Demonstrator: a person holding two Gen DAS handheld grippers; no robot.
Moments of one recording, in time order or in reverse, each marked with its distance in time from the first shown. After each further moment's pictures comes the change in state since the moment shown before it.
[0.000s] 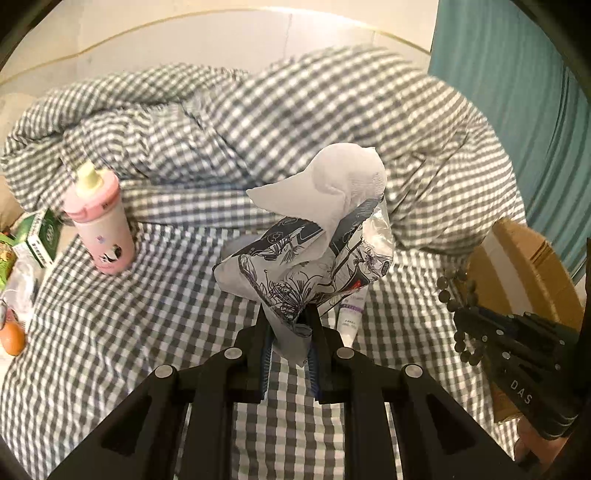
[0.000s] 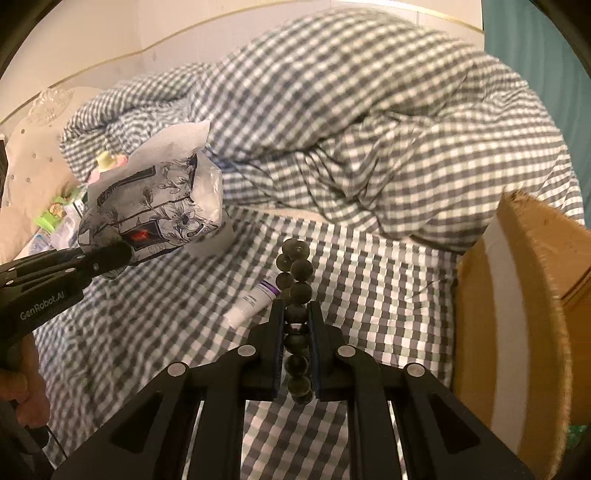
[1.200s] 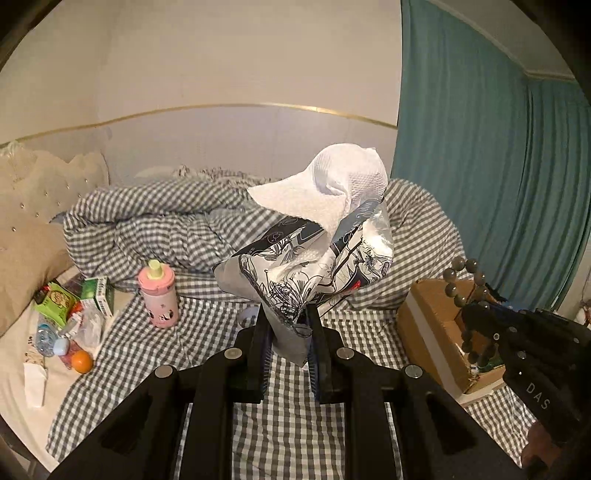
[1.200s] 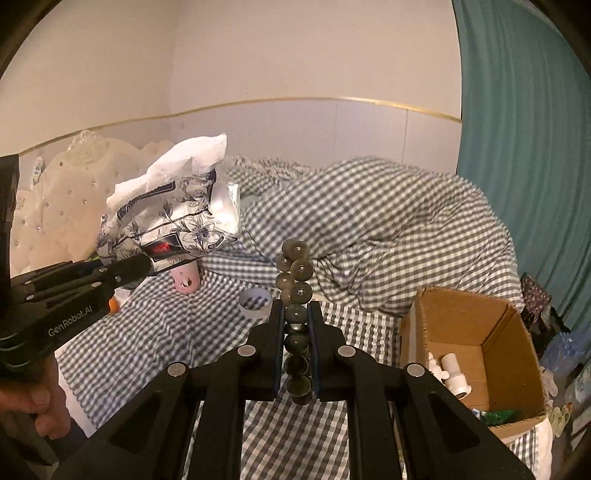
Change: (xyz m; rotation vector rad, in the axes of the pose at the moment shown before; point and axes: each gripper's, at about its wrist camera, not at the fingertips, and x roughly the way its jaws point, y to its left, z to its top) left arm -0.221 -0.027 -0.004 0.043 -0.292 0.004; right arm -0.227 0.058 -0.001 -0.050 -0.299 -0.031
